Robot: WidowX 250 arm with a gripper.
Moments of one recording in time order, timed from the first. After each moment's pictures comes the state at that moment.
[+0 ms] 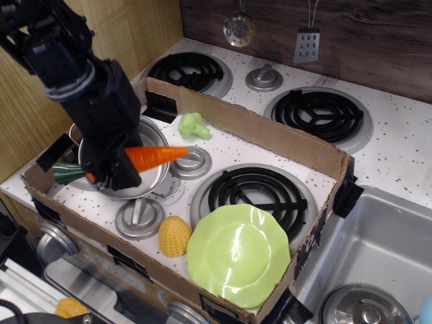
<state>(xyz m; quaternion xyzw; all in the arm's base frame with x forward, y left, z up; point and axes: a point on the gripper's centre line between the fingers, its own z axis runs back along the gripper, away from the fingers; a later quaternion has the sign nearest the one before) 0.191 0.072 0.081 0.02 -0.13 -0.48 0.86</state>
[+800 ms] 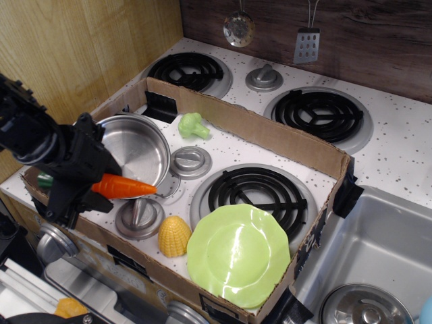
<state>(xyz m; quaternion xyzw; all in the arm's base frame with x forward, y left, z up) 0.176 0.100 0.049 0.13 -0.18 -0.58 0.79</state>
